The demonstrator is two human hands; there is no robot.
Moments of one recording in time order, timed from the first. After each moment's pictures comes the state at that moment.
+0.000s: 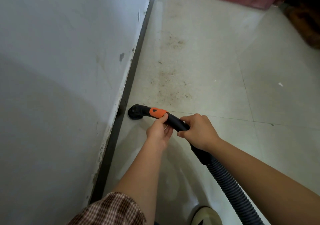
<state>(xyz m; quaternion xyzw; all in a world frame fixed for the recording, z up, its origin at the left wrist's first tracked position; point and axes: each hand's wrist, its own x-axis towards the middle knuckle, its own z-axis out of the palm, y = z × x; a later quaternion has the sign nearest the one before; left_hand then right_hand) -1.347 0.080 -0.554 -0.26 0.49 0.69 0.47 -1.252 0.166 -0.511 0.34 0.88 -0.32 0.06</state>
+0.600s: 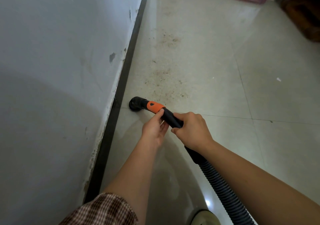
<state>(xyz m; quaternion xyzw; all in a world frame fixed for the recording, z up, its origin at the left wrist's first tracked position) -1.357 0.101 -0.569 -0.21 0.49 0.69 0.48 -1.257 0.168 -0.520 0.35 0.88 -0.31 0.00</state>
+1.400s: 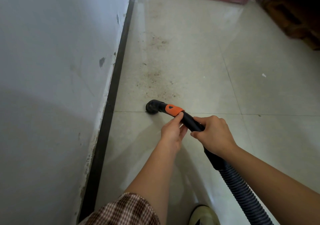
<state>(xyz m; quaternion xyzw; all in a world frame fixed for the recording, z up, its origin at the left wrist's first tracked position) -1.300 0.133 -0.550 -0.19 0.48 0.67 0.54 -1.194 0.191 -0.506 0.44 0.85 -0.30 -0.01</state>
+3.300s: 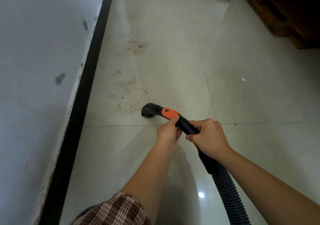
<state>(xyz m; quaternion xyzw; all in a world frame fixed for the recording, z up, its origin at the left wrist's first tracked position) -1.256 0.254 -0.545 -0.20 0.56 0.60 0.54 -1.146 0.308 -0.497 0.46 0.81 -0.35 -0.01</state>
